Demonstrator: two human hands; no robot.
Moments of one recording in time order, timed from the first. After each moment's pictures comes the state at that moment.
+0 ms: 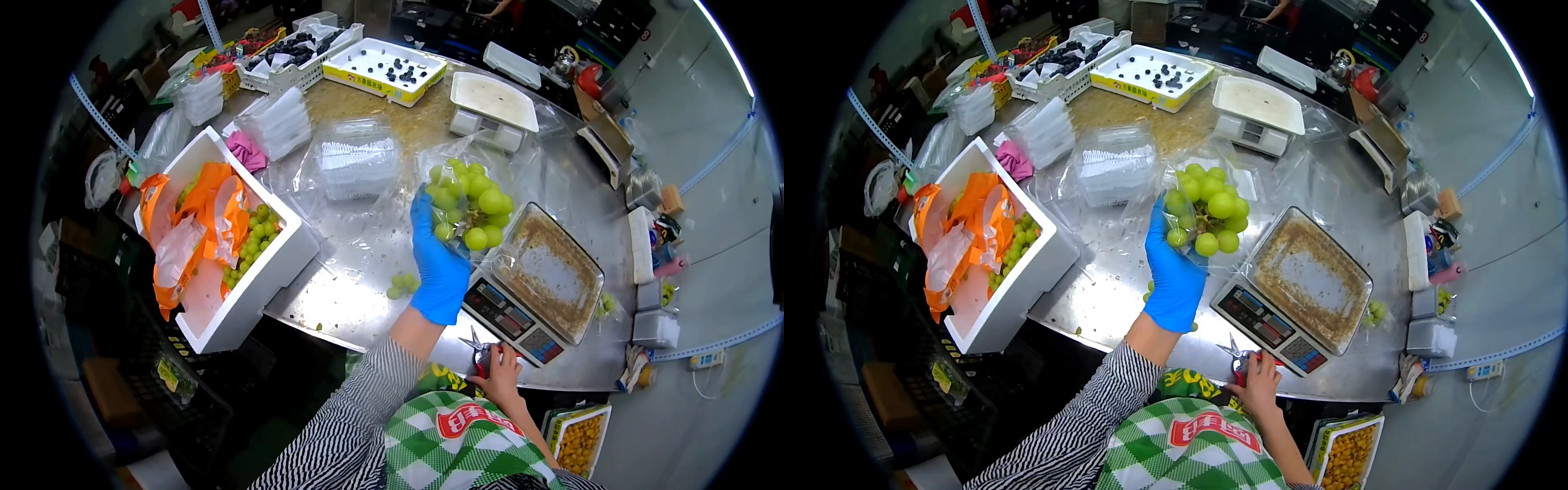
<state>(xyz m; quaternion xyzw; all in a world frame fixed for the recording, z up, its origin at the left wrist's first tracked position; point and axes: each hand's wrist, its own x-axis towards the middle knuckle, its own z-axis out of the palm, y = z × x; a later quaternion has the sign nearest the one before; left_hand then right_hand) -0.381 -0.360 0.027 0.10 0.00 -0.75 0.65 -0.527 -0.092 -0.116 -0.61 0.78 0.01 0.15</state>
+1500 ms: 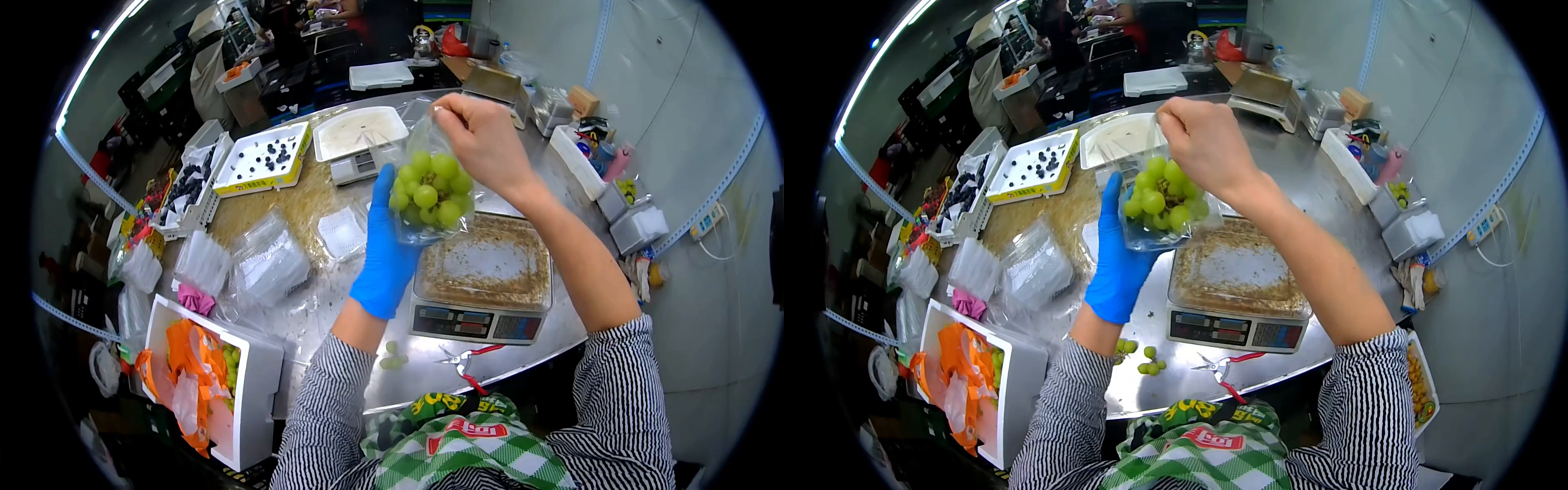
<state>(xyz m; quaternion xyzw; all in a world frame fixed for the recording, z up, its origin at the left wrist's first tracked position) -0.492 -0.382 0.129 0.11 -0.28 -0.90 0.31 -0.637 -0.341 0.216 -0.62 0.60 -0.49 -0.09</state>
